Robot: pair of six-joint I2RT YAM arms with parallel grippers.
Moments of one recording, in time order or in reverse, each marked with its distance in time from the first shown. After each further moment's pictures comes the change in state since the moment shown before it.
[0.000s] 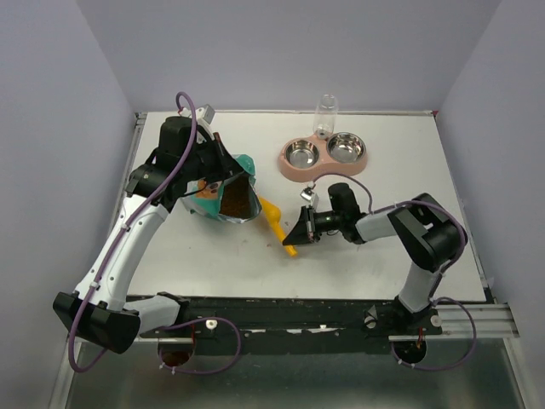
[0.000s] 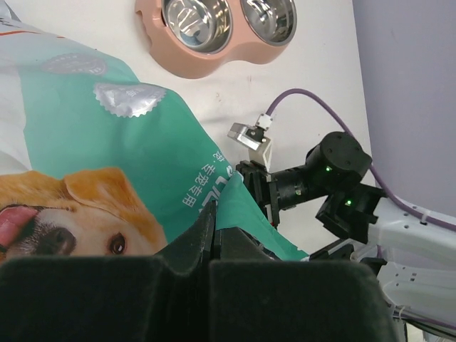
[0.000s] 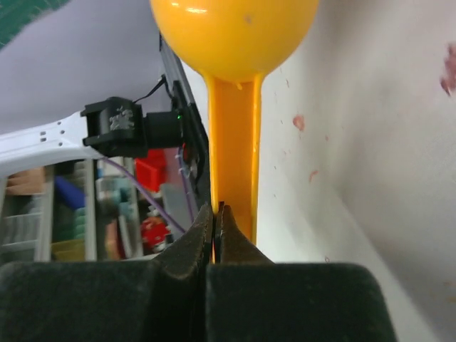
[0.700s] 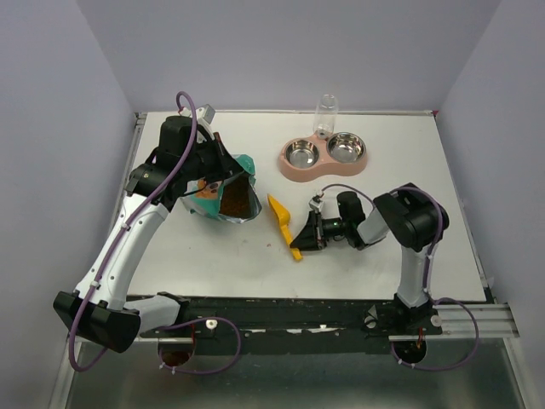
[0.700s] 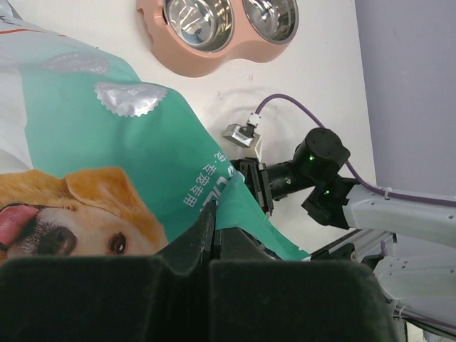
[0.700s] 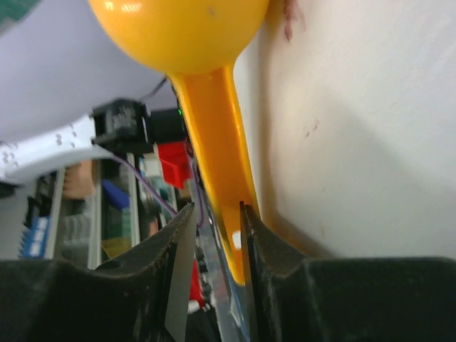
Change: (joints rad) left arm 0.002 0.006 0.011 -0.015 0.000 0.003; right arm -0.101 0.264 -0.097 0.387 -0.155 0.181
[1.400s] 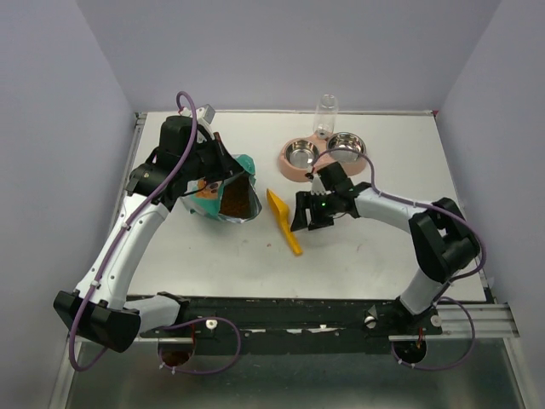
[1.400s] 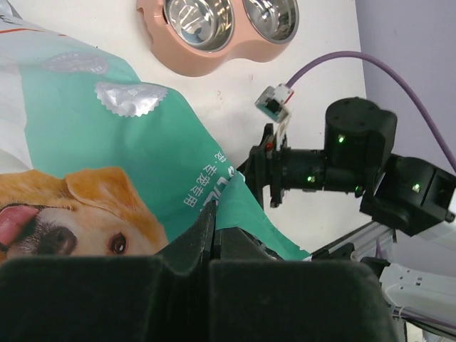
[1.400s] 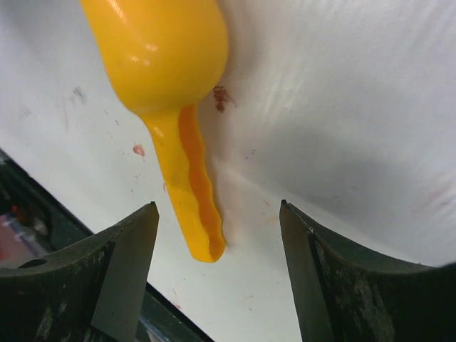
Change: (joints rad) left arm 0.000 0.002 0.000 0.000 0.000 -0.001; right arm 0.073 -0.323 0.411 -1.202 0.620 -0.584
